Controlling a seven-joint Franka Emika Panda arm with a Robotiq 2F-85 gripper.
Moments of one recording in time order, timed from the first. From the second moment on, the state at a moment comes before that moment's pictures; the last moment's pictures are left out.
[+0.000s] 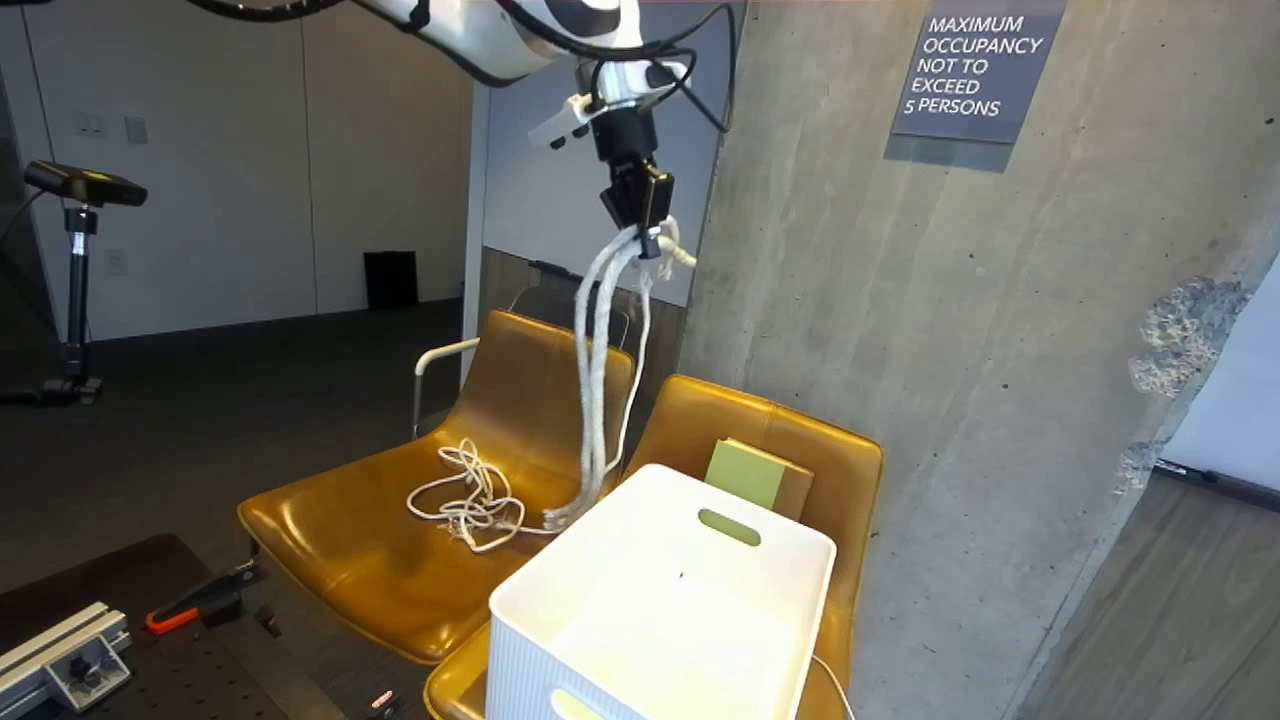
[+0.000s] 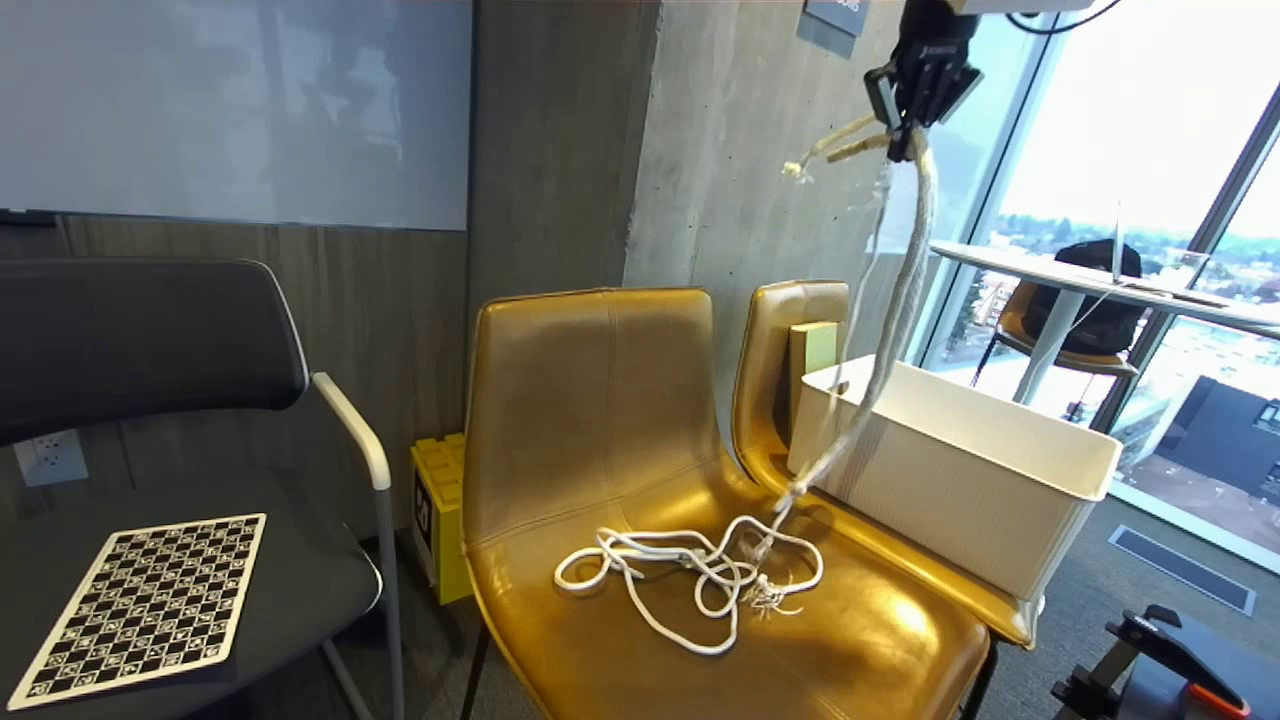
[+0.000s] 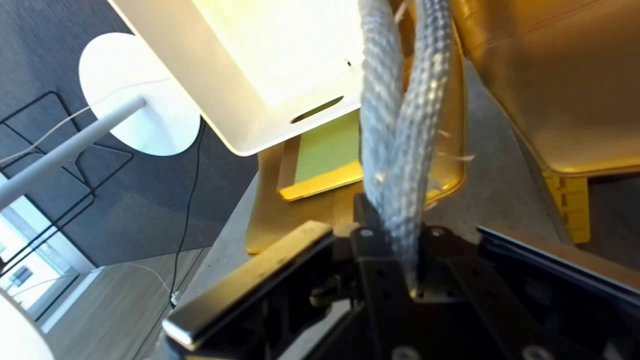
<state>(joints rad) 0.13 0.49 -0.21 -1.14 -0.25 1.80 0.40</state>
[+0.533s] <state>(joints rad) -0.05 0.55 -0.21 -0.82 -0.20 1.62 0.36</state>
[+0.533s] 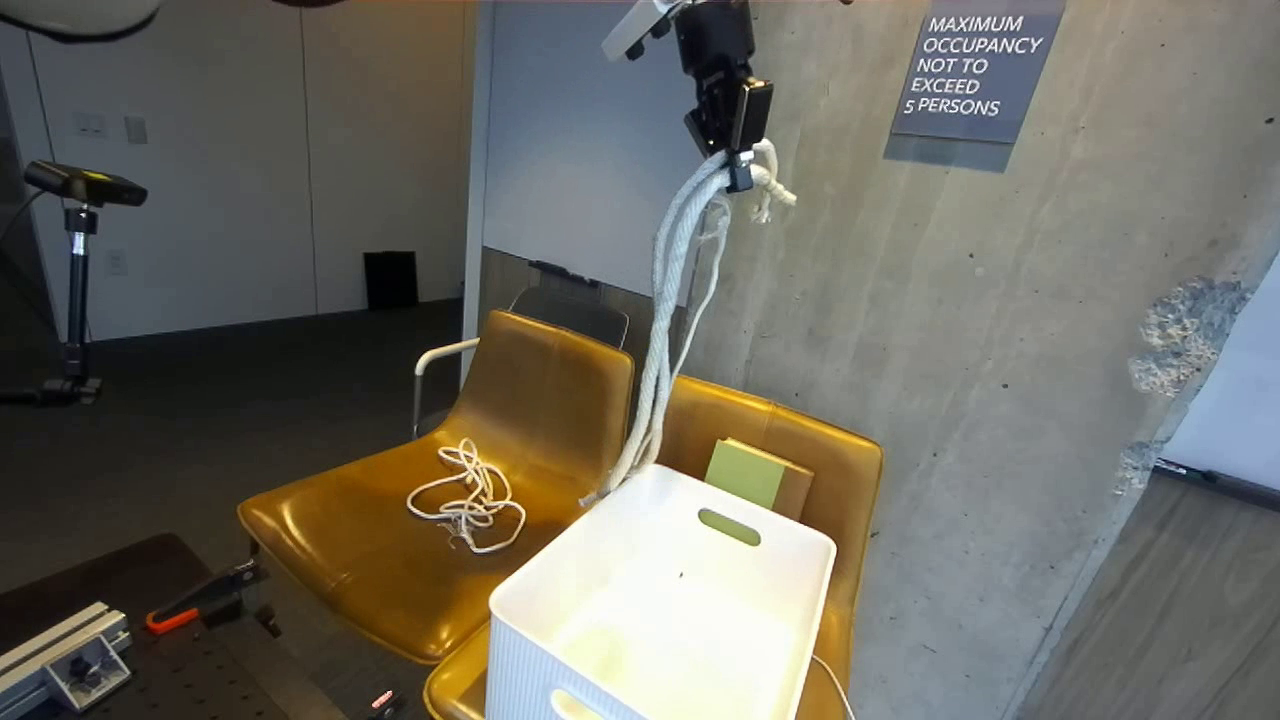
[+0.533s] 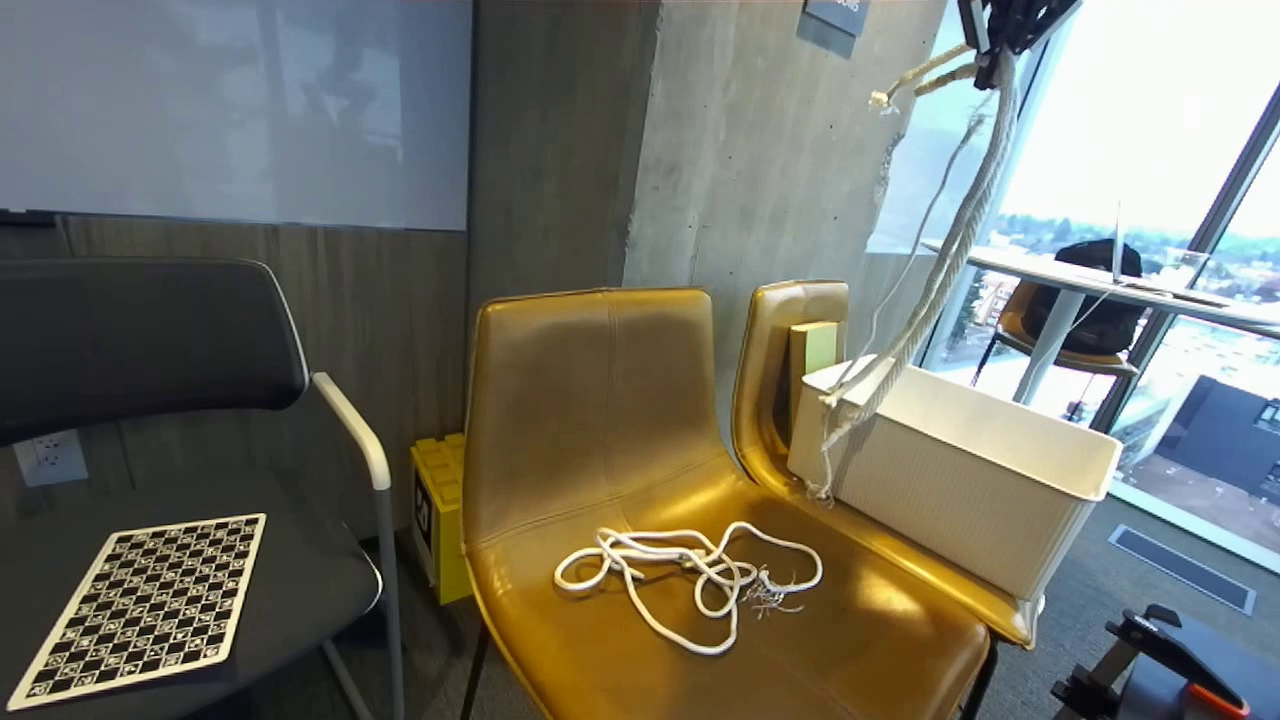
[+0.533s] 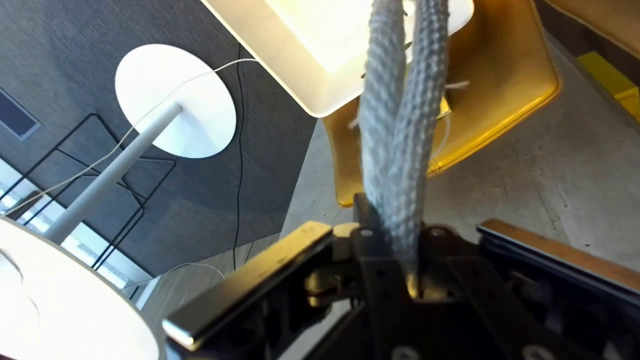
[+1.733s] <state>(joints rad) -0.19 0.77 -0.19 -0.60 -0.11 1.54 0.30</state>
